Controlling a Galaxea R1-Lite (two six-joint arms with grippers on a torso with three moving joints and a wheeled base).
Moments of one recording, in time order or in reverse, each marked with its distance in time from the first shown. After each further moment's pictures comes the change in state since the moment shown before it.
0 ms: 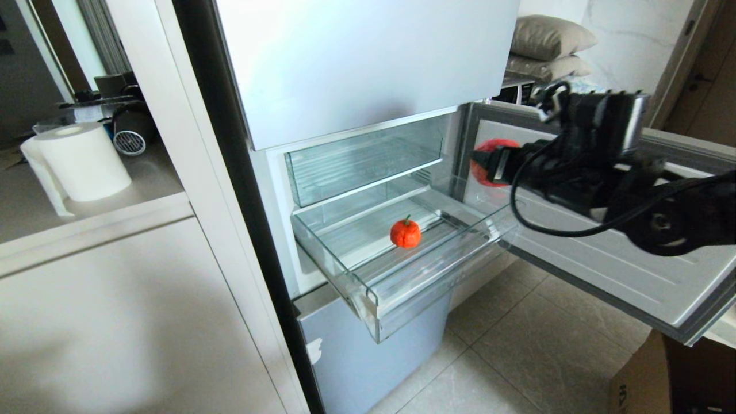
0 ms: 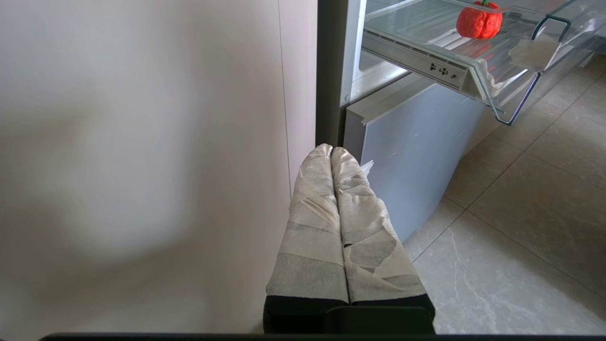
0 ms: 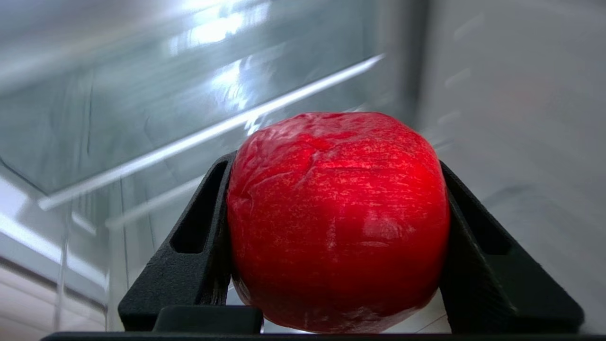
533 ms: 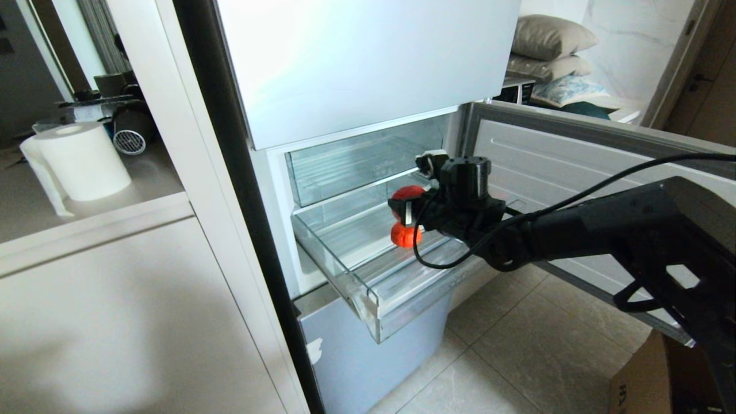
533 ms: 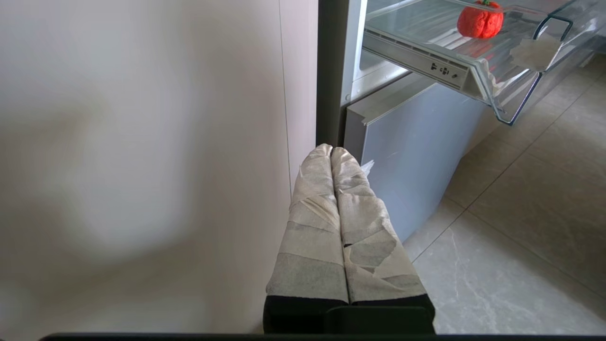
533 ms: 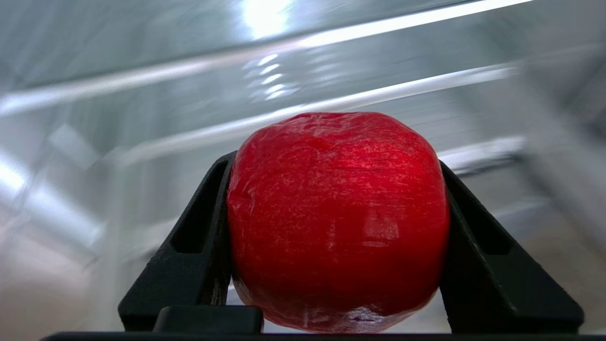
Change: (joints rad) left arm 0.000 0.000 0.000 0.000 0.000 0.000; right arm 0.125 0.420 -0.344 0.016 0.054 -0.112
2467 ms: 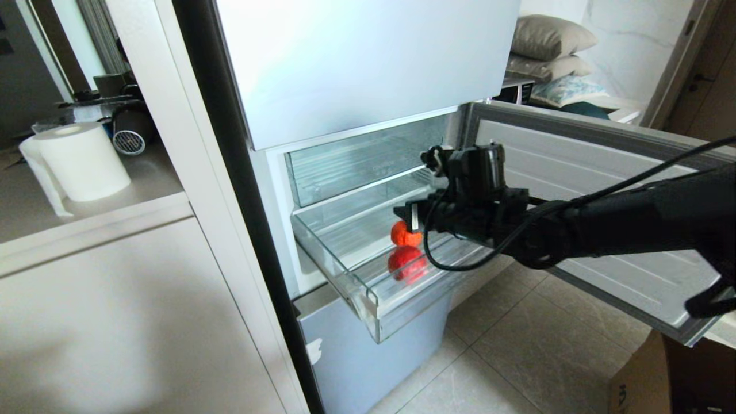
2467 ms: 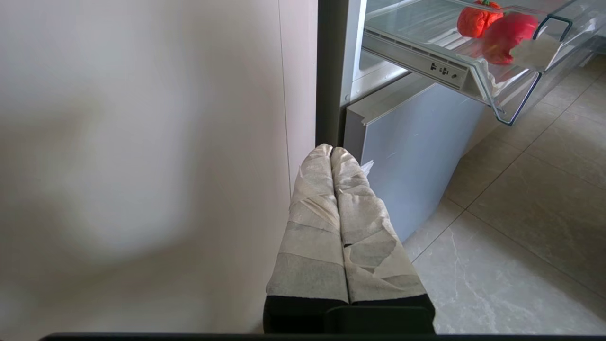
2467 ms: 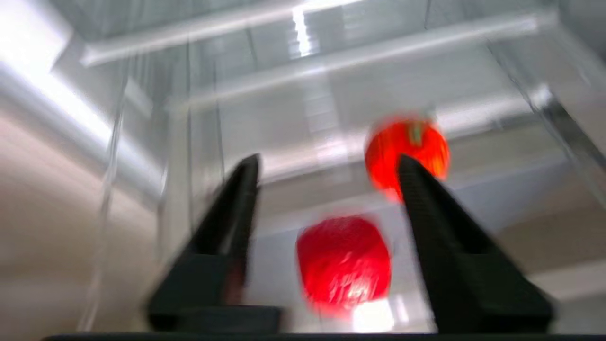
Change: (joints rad) left arm 0.000 0.000 0.000 0.000 0.000 0.000; right arm 0.048 -0.208 0.173 0.174 0.004 0.058
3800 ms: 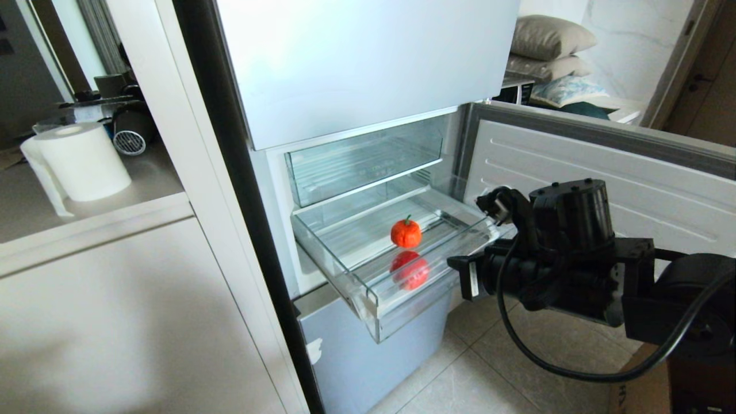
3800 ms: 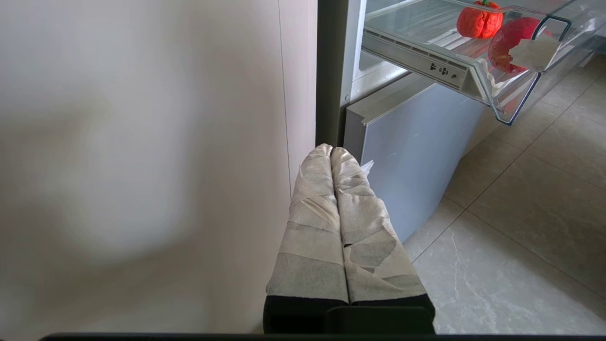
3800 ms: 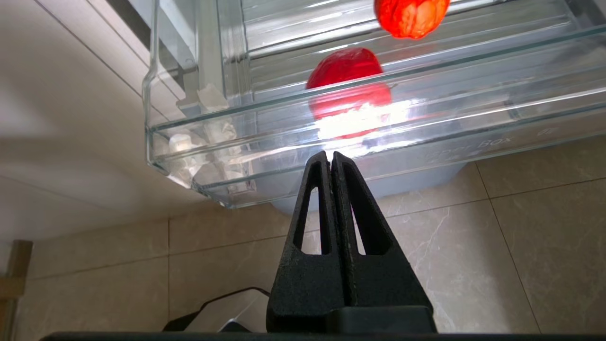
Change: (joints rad) left arm 0.000 0.000 0.000 0.000 0.000 0.000; right arm 0.051 -0.367 0.536 -0.036 0.003 0.019
